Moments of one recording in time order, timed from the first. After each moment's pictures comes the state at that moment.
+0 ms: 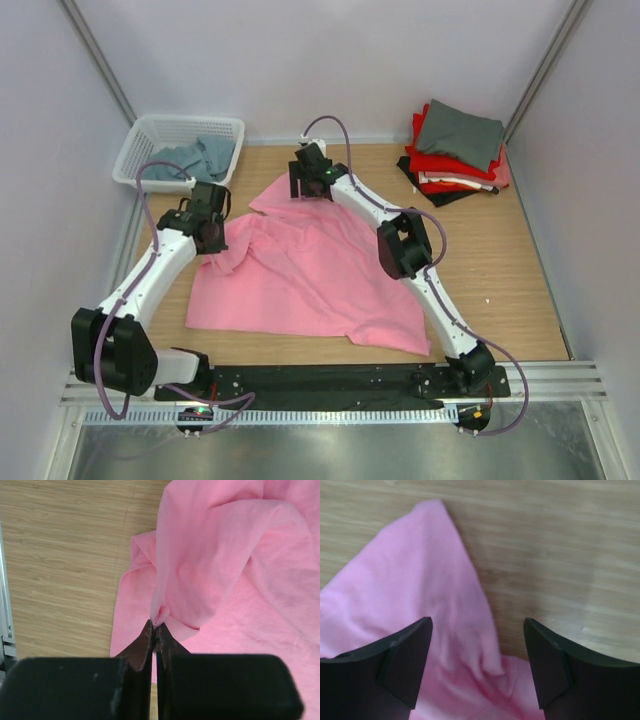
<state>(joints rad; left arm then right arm) -0.23 1.32 1.08 -0.80 -0.33 -0.26 0.62 2.65 2.45 -0.55 0.19 0.39</state>
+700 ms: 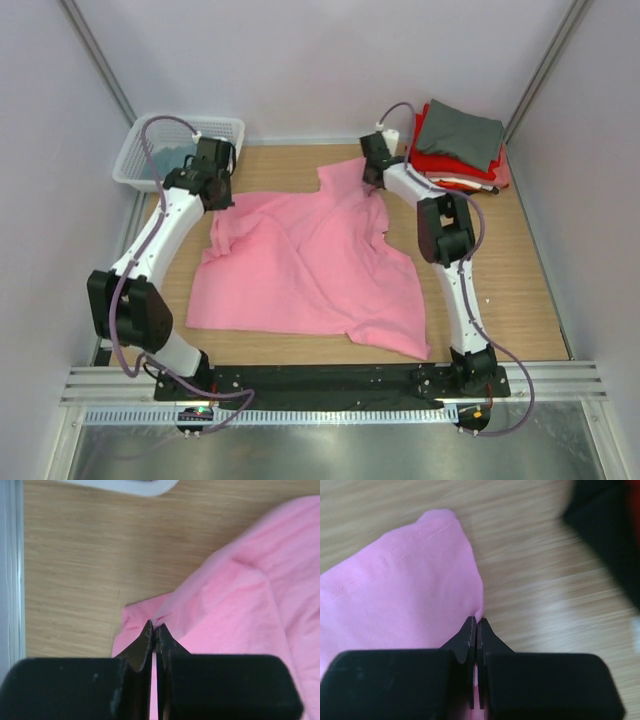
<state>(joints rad) -0.23 1.54 1.42 -0.81 -0.34 -0.22 0.38 2.46 2.03 -0.36 0.38 0.44</state>
